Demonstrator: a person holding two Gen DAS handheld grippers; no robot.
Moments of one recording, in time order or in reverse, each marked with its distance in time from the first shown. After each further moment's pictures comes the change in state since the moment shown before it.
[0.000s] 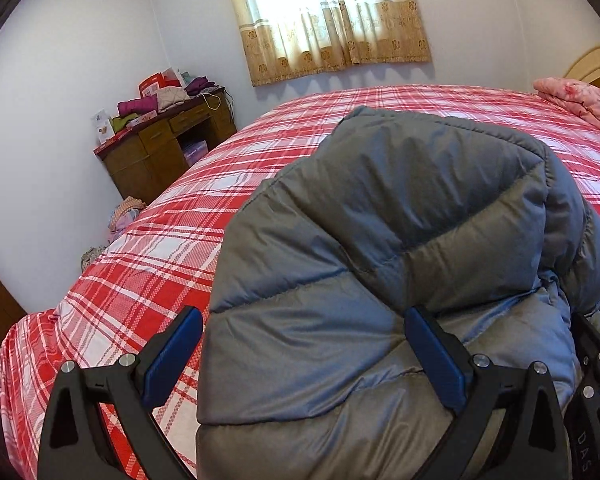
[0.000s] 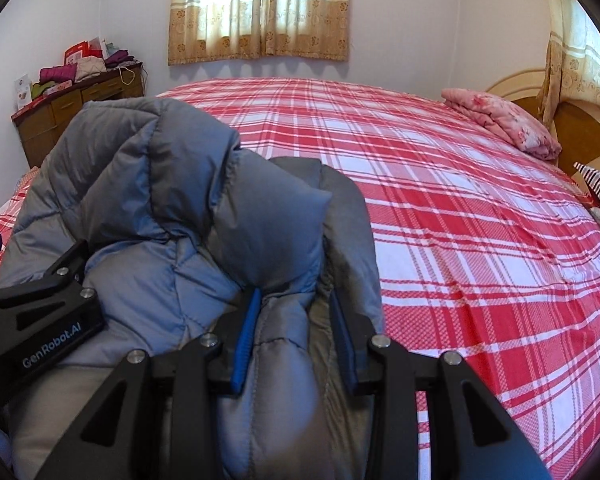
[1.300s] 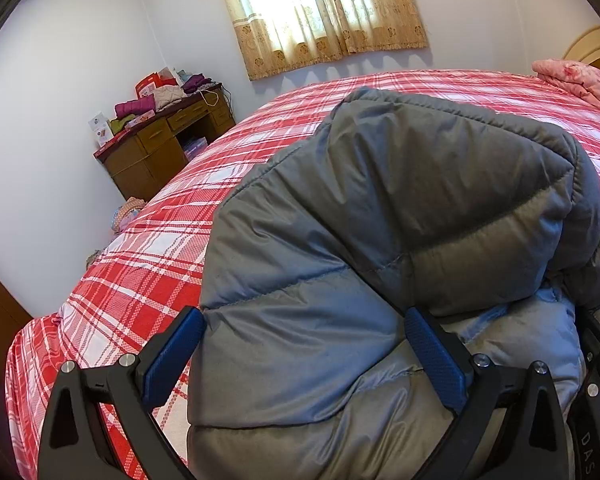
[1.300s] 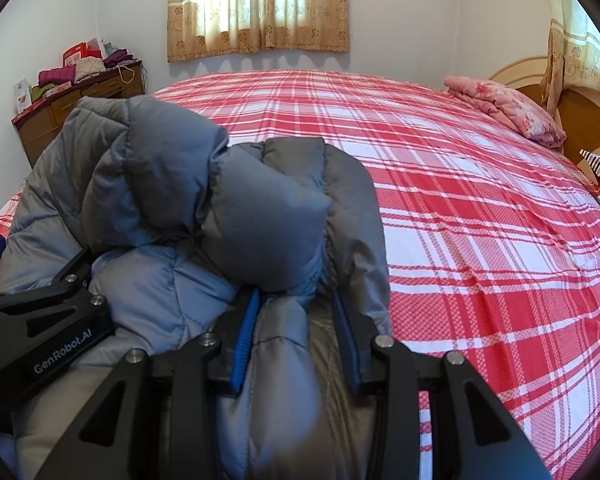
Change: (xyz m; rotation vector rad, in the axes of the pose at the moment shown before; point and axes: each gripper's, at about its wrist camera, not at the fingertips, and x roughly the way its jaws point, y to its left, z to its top) left arm 0.009 -0.012 -0.003 0.040 0.029 0.022; right arm 0.010 -0.001 -0.004 0.024 0.022 0.019
